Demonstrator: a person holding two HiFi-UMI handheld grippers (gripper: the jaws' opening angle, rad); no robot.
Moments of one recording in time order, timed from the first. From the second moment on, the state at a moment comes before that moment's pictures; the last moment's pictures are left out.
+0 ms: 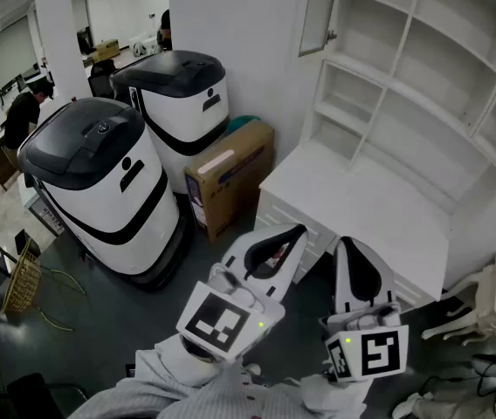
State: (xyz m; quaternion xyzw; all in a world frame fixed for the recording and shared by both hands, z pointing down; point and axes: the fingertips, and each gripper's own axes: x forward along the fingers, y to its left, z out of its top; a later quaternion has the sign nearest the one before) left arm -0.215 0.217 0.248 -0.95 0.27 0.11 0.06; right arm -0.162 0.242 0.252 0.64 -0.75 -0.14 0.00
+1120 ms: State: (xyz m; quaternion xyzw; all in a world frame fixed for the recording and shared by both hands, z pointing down) left arm -0.205 0.230 0.261 -0.95 0.30 0.12 0.04; right arm -0.151 0.251 0.275 0.61 -0.78 -0.12 0.01
